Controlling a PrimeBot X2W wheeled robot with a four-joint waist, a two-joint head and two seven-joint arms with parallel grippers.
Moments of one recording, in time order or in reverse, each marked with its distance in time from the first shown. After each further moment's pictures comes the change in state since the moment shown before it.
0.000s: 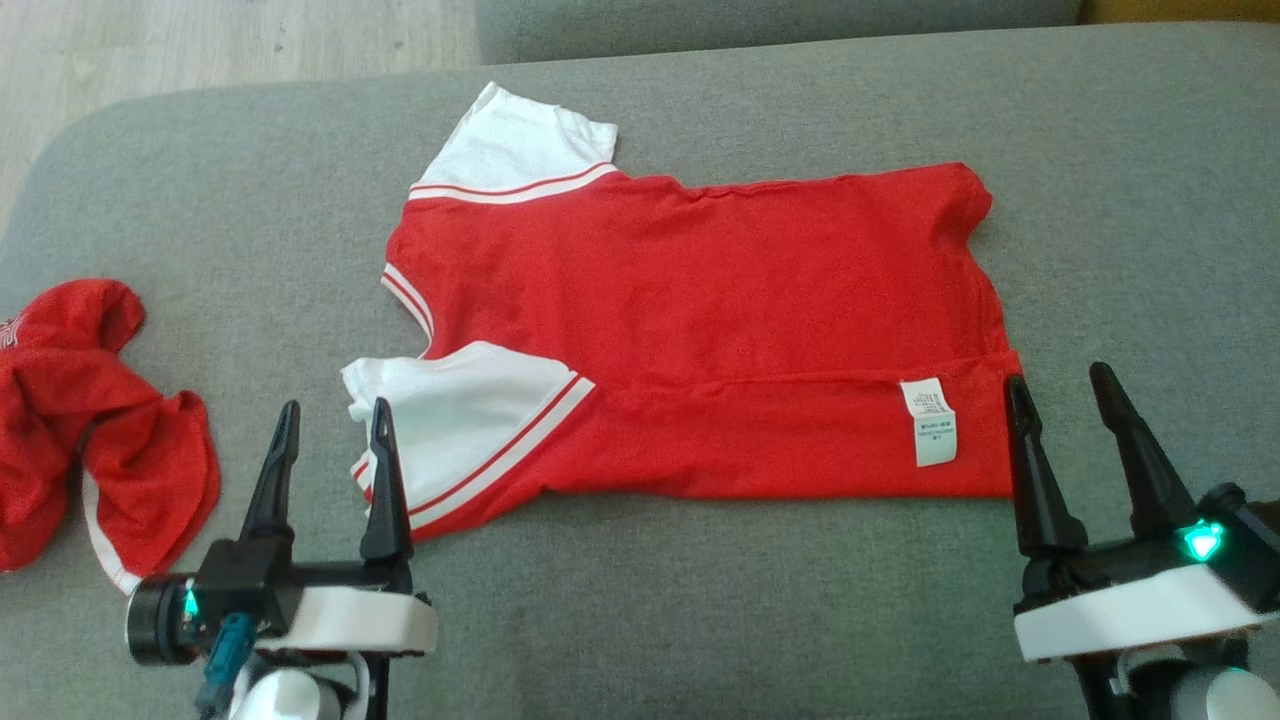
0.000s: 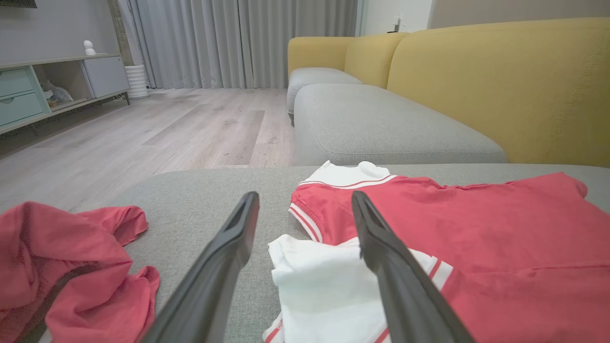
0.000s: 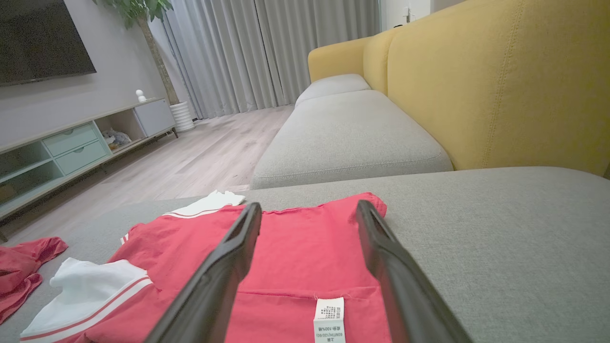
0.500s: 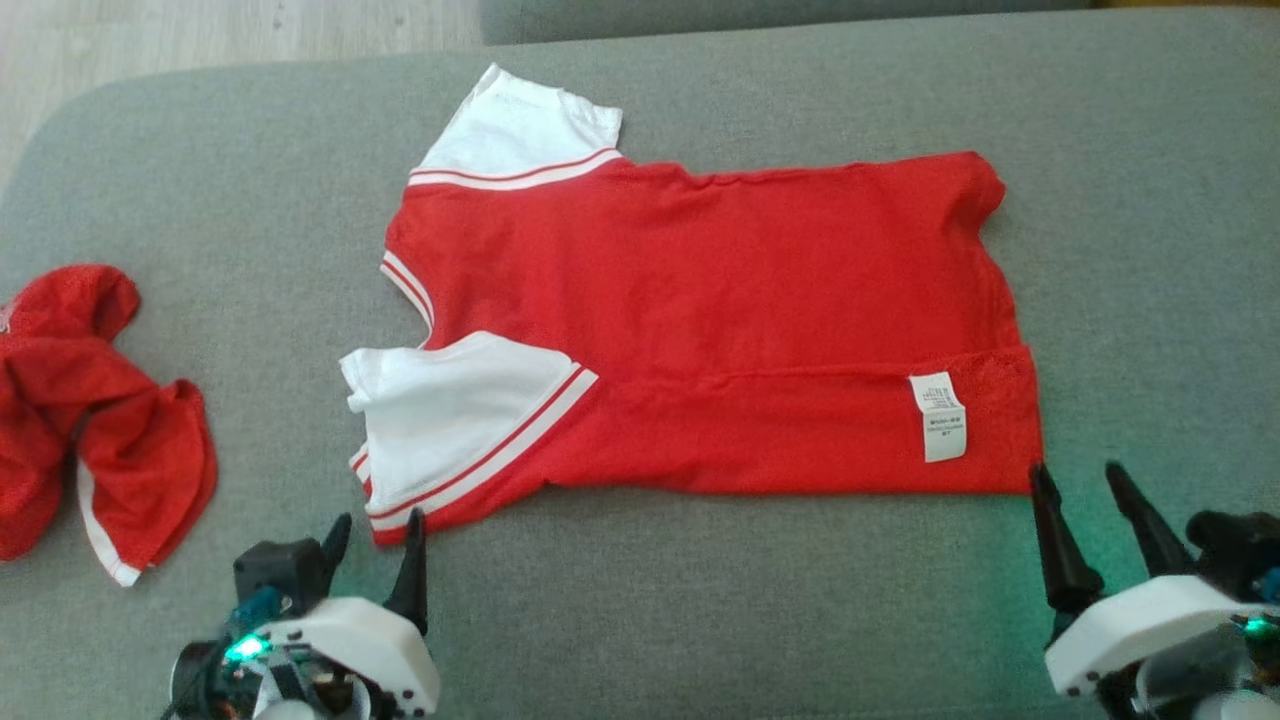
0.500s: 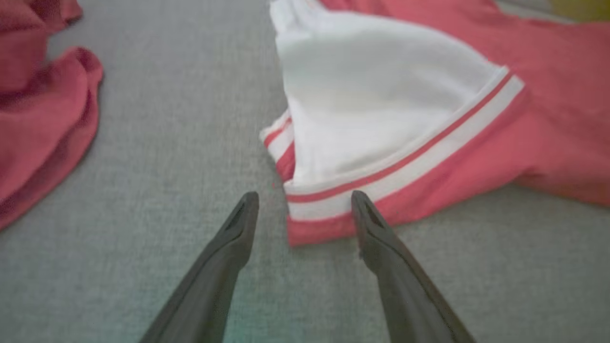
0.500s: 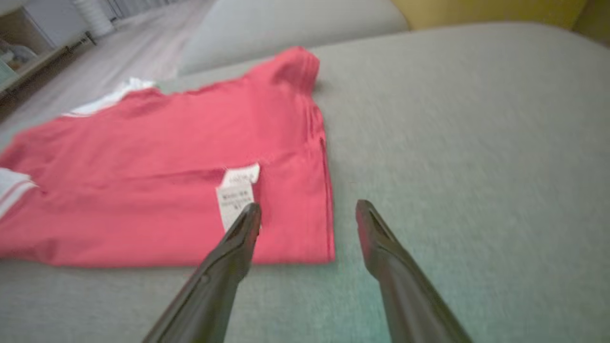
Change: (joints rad) left arm -0.007 0.004 -0.032 0.214 -0.153 -0.095 0.253; right arm -0.002 -0.018 -0.096 0.230 0.010 0.000 0.132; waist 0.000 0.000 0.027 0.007
